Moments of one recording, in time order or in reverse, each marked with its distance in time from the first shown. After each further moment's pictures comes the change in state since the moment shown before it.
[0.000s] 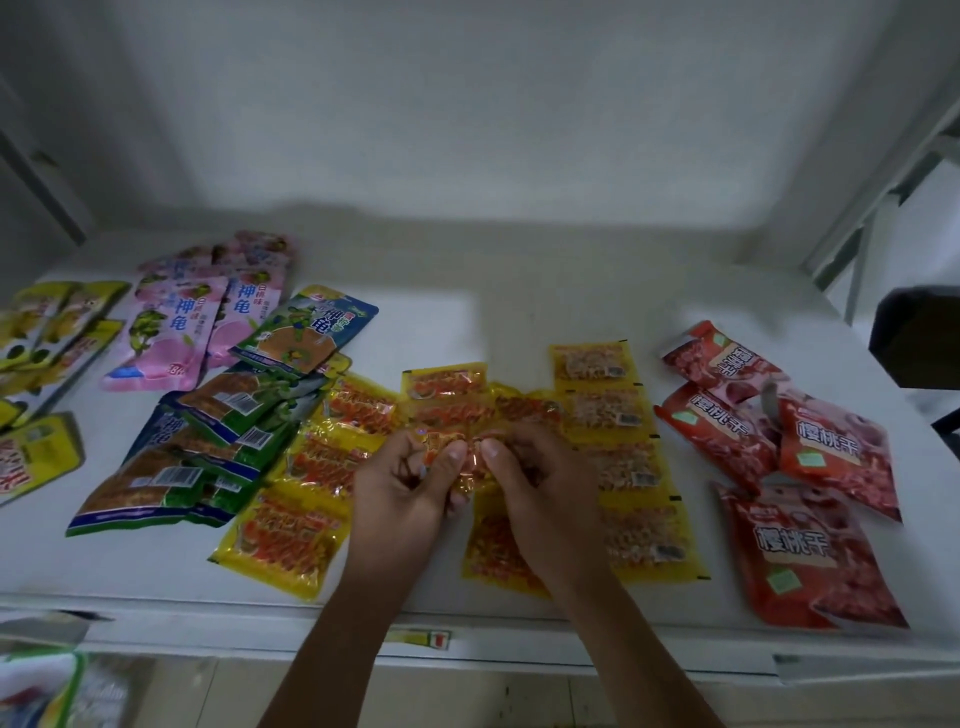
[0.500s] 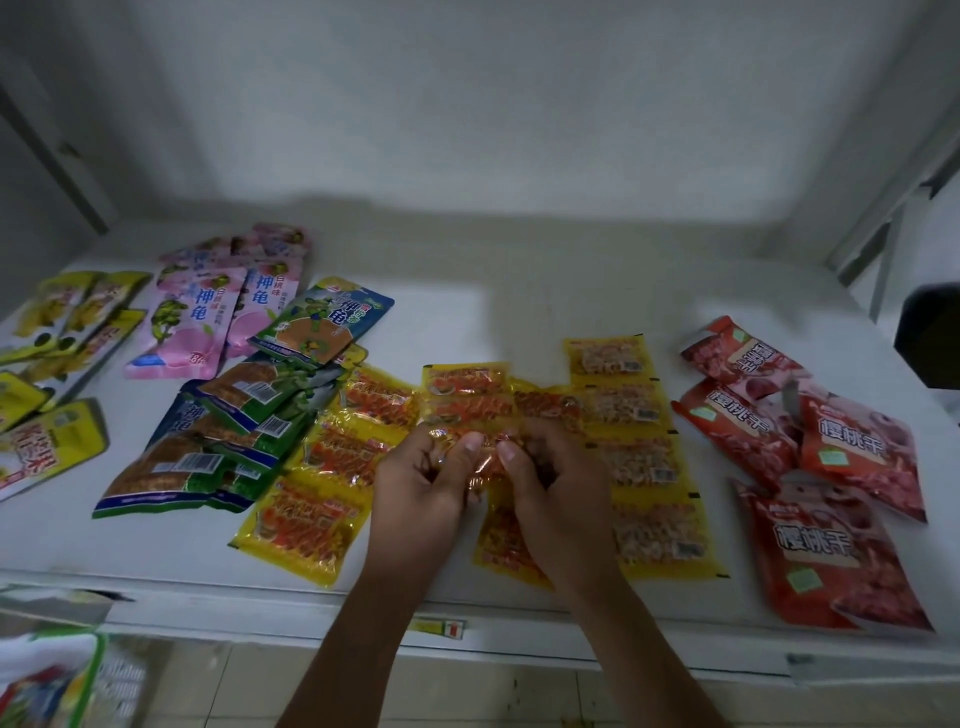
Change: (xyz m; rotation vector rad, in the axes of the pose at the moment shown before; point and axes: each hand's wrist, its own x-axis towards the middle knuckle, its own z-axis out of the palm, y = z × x) left_hand 0.000 -0.008 0.000 0.048 0.000 0.013; right_hand -0.005 0.006 0.007 -0.029 0.025 -0.055
